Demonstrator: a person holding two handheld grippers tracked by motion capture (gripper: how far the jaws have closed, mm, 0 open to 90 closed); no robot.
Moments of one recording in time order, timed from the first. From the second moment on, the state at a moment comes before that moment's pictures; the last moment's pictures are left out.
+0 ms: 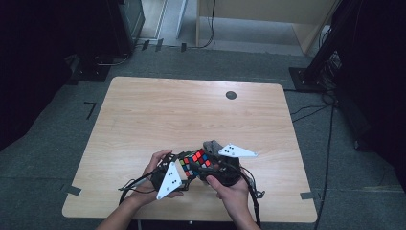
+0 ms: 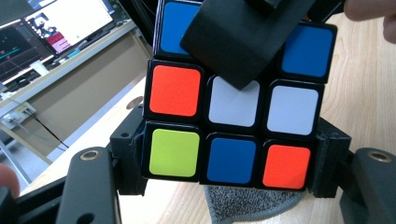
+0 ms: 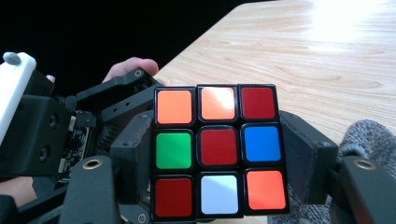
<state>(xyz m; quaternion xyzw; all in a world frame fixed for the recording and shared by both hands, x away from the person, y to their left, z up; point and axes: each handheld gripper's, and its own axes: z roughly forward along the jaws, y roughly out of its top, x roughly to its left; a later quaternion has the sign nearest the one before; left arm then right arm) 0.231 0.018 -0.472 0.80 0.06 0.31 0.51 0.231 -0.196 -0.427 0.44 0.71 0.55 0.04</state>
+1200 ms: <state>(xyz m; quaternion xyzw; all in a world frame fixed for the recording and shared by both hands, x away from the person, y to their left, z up) 0.284 0.060 -0.462 0.79 0.26 0.18 0.53 0.260 -0.203 -0.495 0.43 0.79 0.38 0.22</state>
